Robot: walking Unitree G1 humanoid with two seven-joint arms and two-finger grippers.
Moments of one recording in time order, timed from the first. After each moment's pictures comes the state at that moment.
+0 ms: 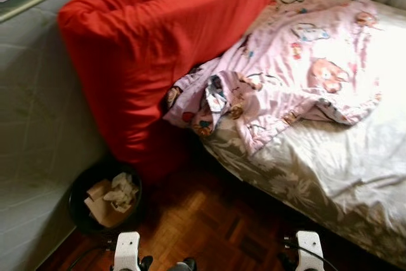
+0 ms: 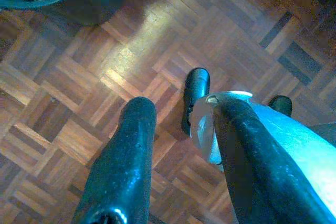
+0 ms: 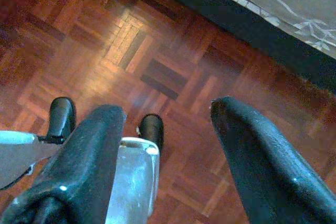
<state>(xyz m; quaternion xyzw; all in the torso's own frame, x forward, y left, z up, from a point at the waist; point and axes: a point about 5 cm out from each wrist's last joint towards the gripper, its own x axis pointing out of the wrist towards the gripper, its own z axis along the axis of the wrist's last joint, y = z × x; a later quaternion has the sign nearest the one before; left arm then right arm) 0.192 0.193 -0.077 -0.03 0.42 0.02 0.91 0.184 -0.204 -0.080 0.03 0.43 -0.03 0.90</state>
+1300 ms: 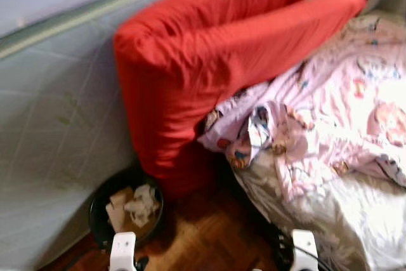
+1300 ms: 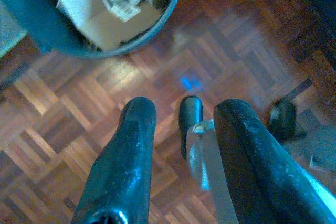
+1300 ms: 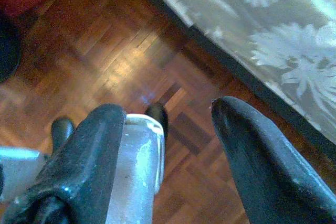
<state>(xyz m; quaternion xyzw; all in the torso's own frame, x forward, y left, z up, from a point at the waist) 0.191 0.201 -0.077 -0.03 0.42 0.03 0.91 0.179 -0.196 -0.083 0.04 0.44 -0.03 0.90</state>
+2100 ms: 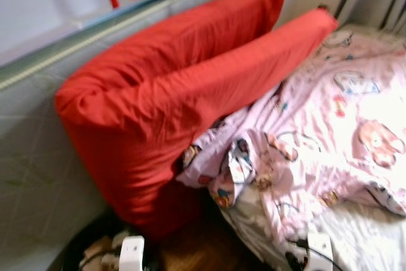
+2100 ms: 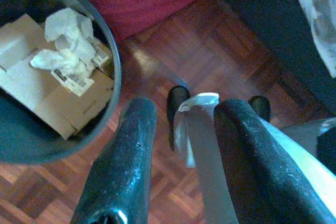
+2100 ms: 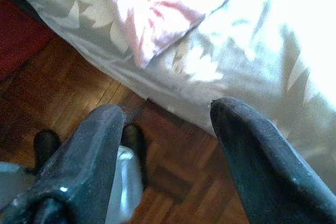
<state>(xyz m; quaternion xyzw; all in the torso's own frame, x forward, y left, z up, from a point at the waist) 0.186 0.195 -0.080 -0.04 0.43 0.02 0.90 0.173 -0.206 -0.084 0.05 0.43 -0.06 0.90</state>
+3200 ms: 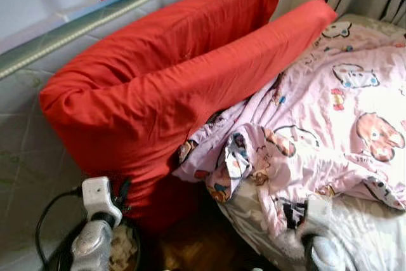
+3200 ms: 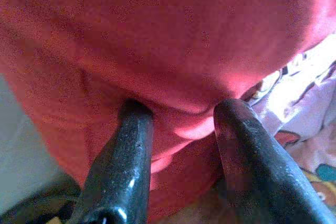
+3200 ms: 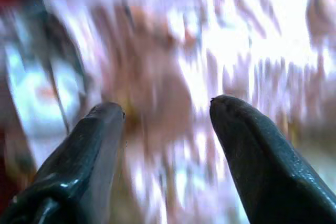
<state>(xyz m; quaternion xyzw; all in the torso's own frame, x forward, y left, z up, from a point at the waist) 0.270 0.226 0.022 -0.05 0.06 0.03 1.00 0.268 -0.211 0.000 0.04 0.13 -0.05 0.99</state>
